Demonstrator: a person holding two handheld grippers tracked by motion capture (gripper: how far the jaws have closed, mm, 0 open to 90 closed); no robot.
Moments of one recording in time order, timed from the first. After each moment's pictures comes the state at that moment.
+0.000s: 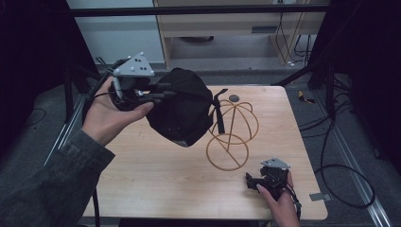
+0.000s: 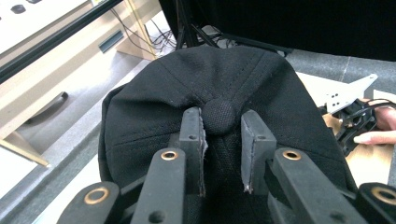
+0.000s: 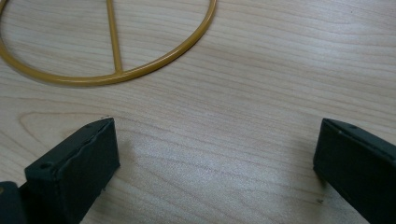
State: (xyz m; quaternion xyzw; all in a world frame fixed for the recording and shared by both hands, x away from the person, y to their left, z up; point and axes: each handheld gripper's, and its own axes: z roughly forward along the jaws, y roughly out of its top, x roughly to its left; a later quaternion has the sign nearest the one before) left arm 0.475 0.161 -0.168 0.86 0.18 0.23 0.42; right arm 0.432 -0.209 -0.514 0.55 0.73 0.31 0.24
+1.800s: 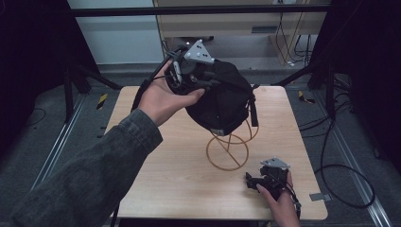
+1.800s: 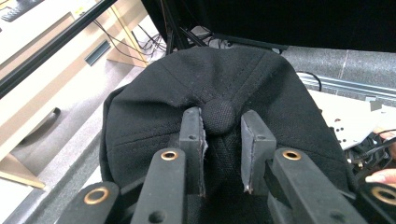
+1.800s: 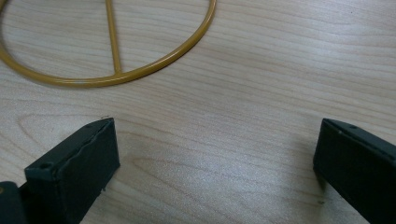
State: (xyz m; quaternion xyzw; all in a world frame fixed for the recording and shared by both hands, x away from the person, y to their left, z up) left arm 0.508 0.062 -0.163 0.87 0.15 0.23 0.41; right arm 0.432 -0.208 -0.514 0.55 0.73 0.32 0.24
